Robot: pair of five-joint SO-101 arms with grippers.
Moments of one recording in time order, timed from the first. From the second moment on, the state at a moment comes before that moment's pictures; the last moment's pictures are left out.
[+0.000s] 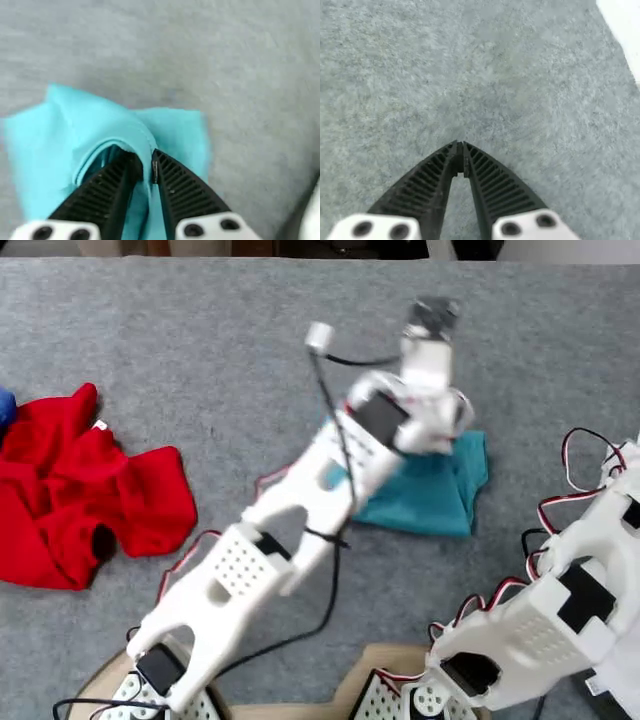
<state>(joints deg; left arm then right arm) 38.2 54.2 -83.2 83.1 17.3 44.5 13.6 14.5 25.5 20.0</state>
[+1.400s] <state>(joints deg) 15.8 27.6 -53.8 100.3 0.0 -10.9 19.5 12.6 52.4 18.7</state>
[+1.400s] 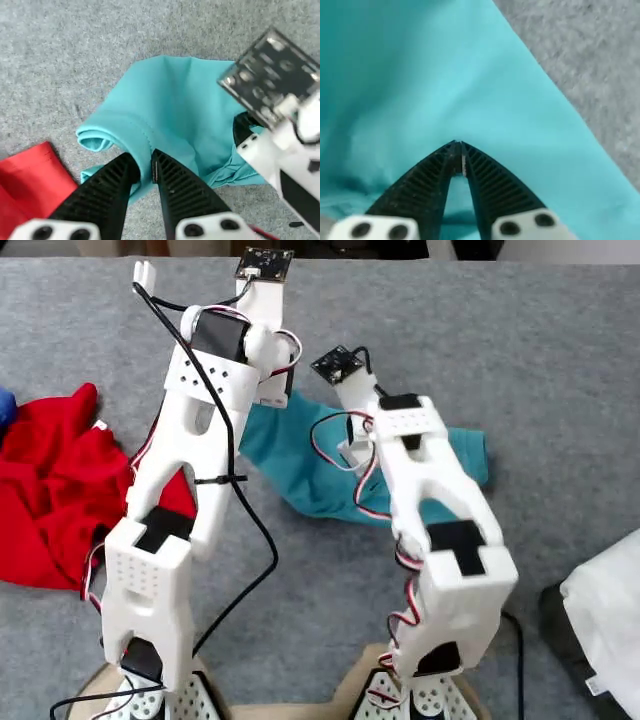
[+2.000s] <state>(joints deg) 15.8 27.6 -53.8 100.3 0.0 -8.7 -3.6 23.0 64.9 21.7</state>
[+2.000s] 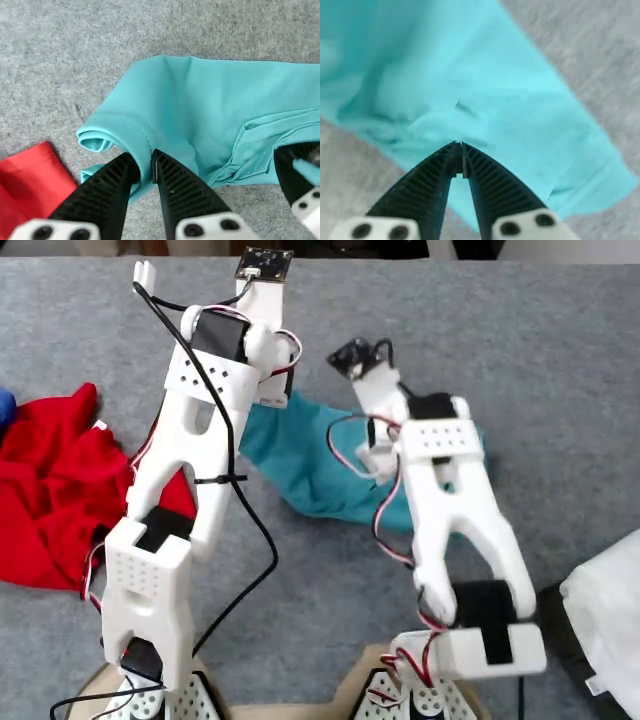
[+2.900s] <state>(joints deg) 15.8 27.6 -53.8 100.3 0.0 -8.7 13.5 20.5 52.4 23.2</state>
